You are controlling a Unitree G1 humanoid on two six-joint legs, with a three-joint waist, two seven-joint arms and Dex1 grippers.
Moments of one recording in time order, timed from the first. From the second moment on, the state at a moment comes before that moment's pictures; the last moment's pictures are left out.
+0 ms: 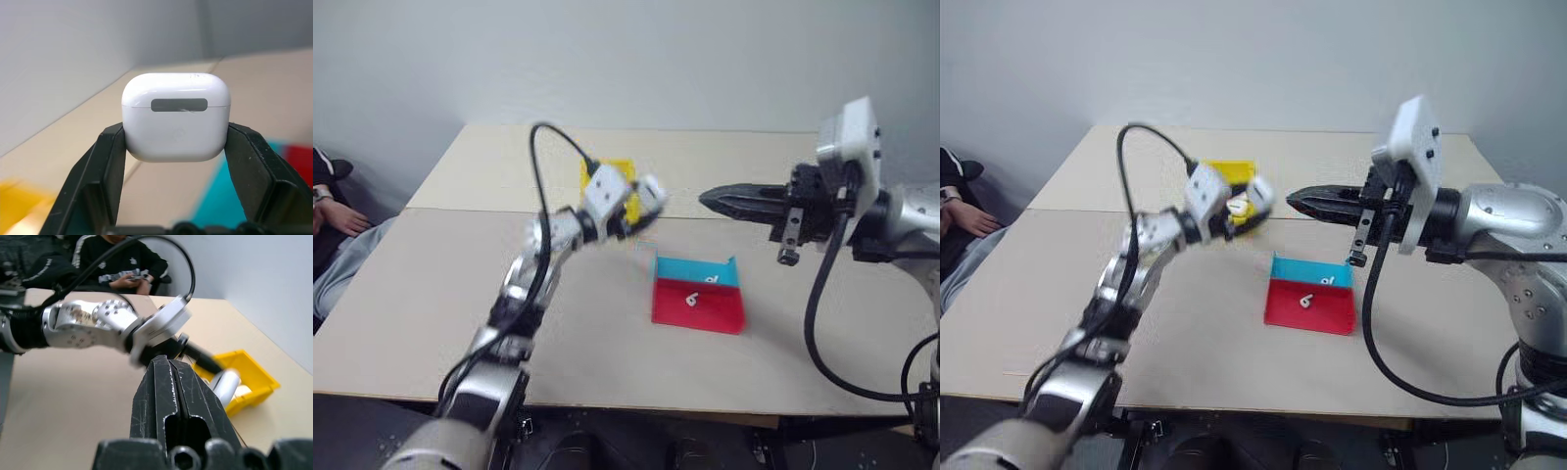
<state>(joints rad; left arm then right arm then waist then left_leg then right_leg) -0.98 0.26 -0.11 0.48 -0.04 0.12 -0.54 -0.66 -0.89 -0.19 -0.52 0.87 0.85 0.74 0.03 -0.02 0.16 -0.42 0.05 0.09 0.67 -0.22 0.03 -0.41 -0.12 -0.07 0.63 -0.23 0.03</state>
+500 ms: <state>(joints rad) -1.26 0.16 -0.10 1.20 0.12 0.04 -0.14 -0.55 -0.86 -0.17 -0.58 0.86 0.87 0.62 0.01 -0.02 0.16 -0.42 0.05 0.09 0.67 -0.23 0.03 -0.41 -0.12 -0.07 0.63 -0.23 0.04</state>
